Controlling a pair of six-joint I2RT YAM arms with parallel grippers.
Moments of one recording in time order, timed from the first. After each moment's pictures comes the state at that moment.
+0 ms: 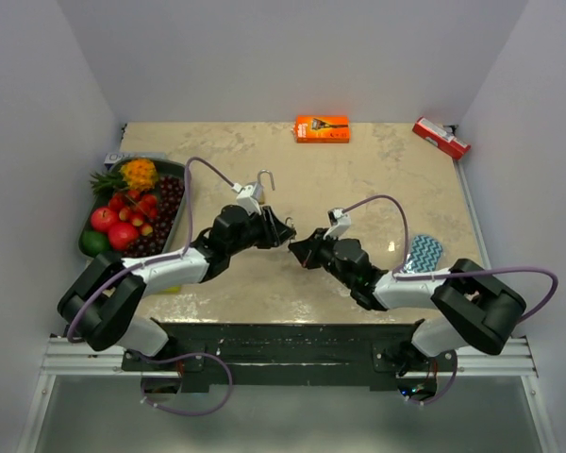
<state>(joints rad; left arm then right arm) -0.68 1.45 0.64 0.45 0.16 -0.75 0.83 1.43 0.40 0.80 0.16 0.75</state>
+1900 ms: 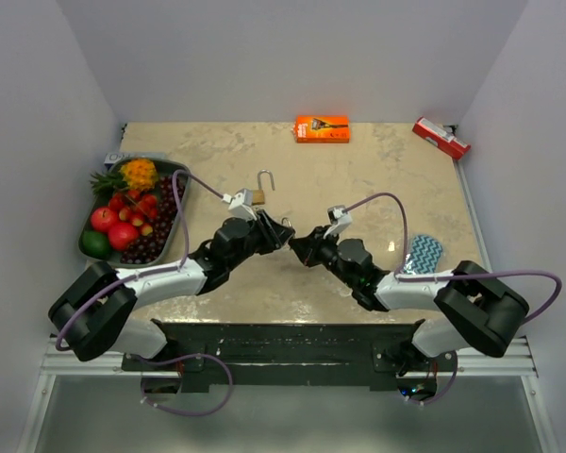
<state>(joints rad) -0.78 1.37 0.56 0.51 -0.11 -0.94 0.83 1.41 0.38 0.88 0.13 0.65</state>
